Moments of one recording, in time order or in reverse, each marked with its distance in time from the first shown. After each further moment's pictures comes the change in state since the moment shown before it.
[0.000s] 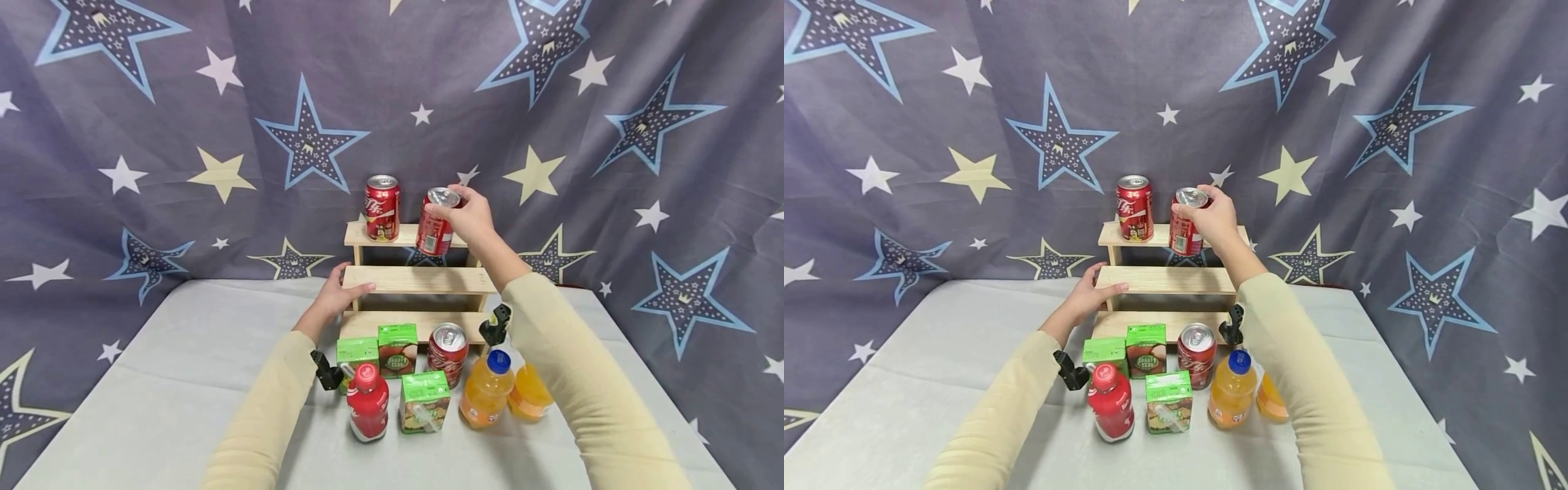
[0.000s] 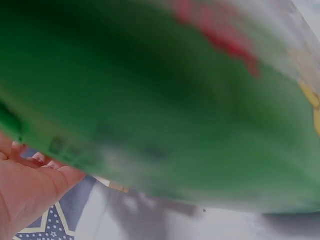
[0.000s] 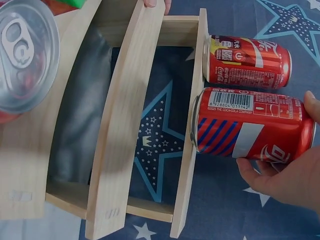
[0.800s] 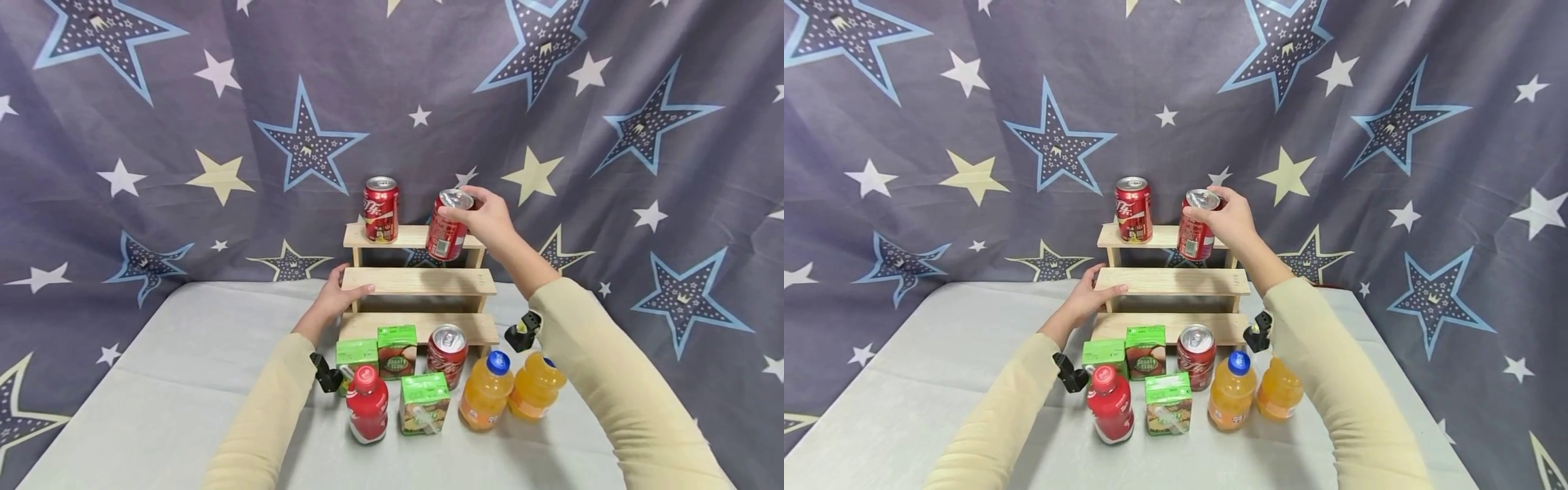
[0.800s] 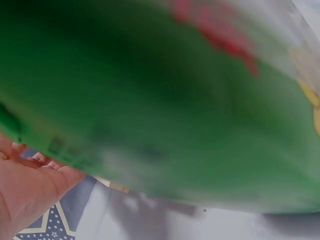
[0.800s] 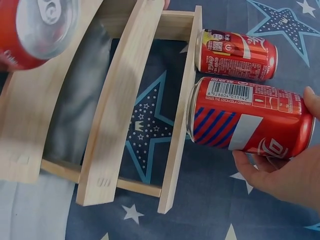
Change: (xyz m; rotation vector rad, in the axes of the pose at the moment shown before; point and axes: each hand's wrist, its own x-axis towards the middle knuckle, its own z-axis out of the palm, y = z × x) left_hand -0.002 0.001 0.001 0.011 0.010 0.002; right_hand -0.013 -0.001 -0.031 -0.001 -0.091 -0.053
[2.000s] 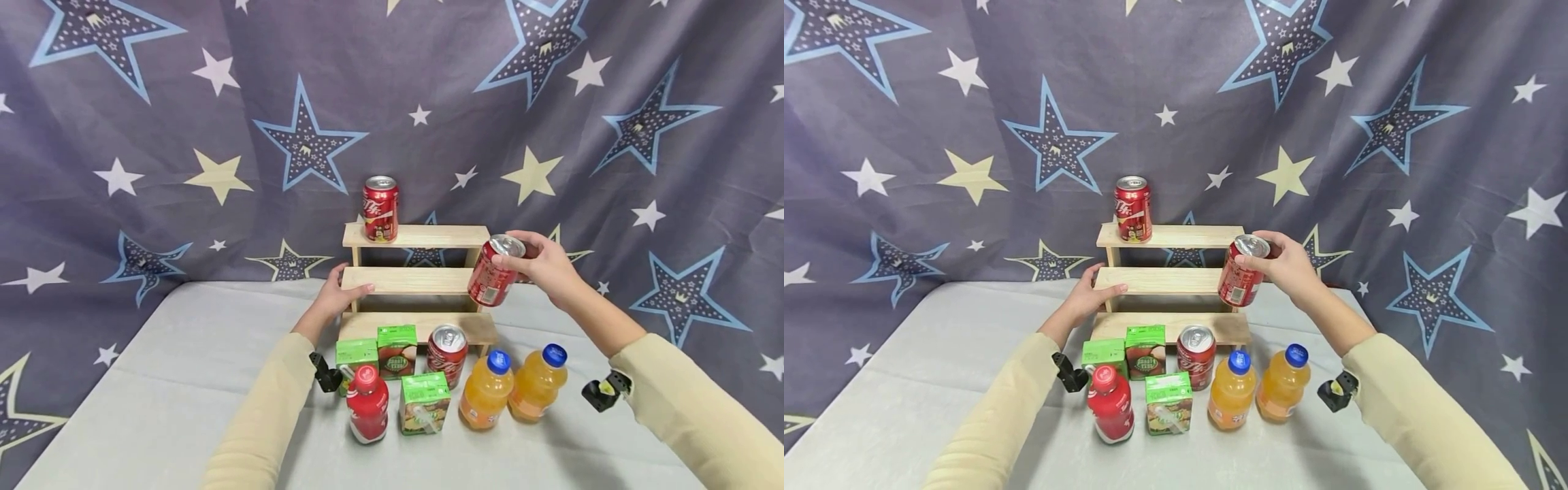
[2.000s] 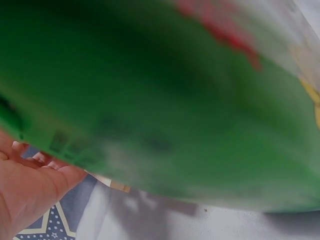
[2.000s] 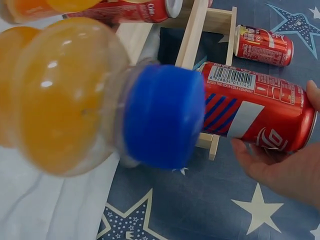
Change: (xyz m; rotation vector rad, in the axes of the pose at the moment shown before) left_hand 0.001 -0.001 -0.001 0.008 -0.004 -0.009; right_hand -0.062 0.050 -0.068 -0.163 -0.111 0.061
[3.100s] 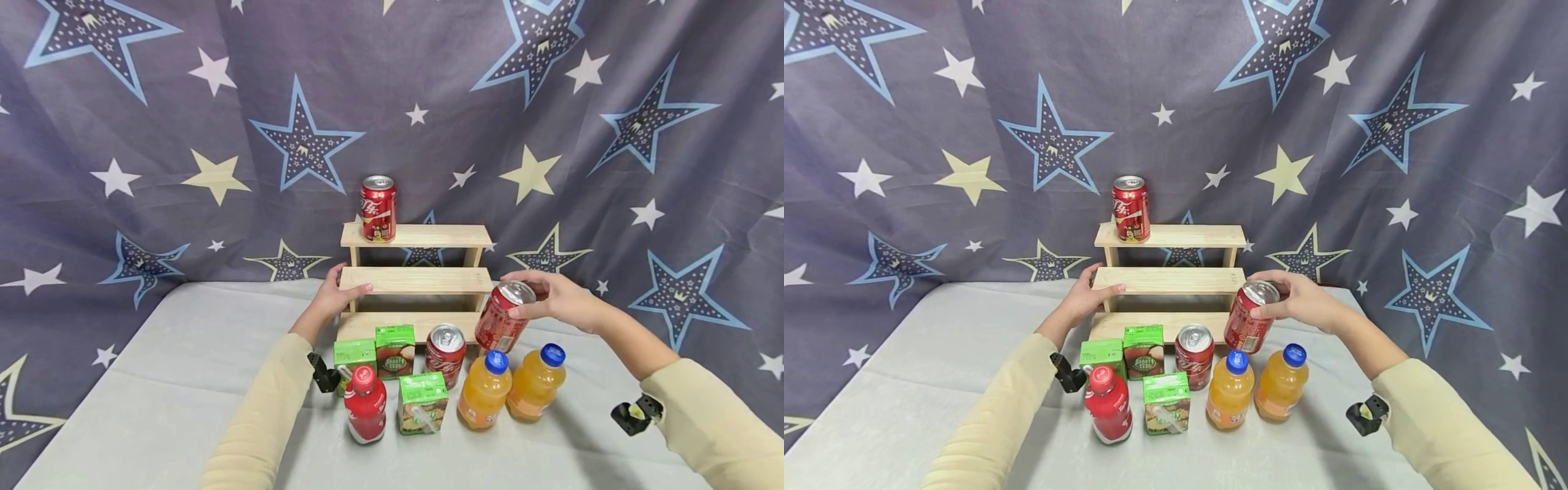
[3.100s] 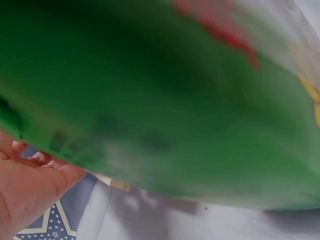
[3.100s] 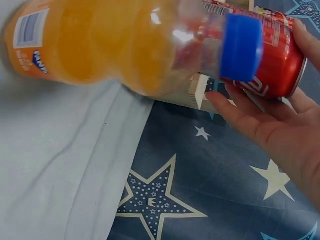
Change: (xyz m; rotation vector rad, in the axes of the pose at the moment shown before) left_hand -0.003 0.002 0.001 -0.002 -0.002 0.011; right_hand -0.026 0.039 -0.022 -0.148 -0.374 -0.099
